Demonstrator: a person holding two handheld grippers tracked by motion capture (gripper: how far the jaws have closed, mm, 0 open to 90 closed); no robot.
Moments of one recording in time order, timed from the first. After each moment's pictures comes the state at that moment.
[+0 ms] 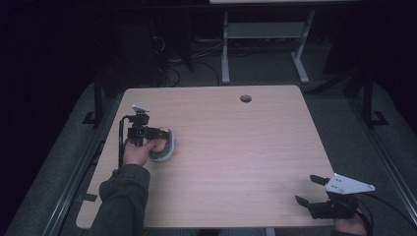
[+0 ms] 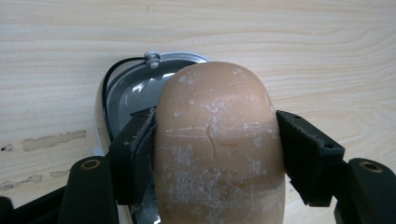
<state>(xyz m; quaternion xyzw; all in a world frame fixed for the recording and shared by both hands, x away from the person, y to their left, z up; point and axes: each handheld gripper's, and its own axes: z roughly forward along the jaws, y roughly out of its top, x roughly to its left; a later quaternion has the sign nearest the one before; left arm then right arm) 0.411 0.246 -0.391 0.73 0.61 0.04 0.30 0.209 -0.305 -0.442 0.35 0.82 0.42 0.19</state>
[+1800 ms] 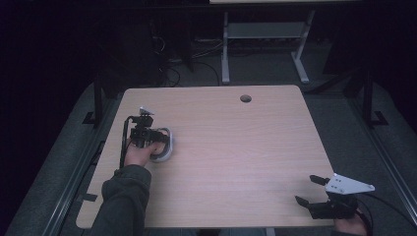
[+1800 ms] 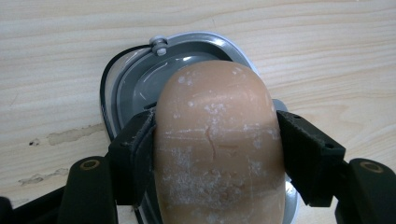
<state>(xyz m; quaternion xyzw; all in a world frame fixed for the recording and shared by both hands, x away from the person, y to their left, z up) 0.414 0.239 -0.400 0.76 0.60 0.07 0.24 0.209 -0.305 -0.442 0.35 0.82 0.42 0.19</state>
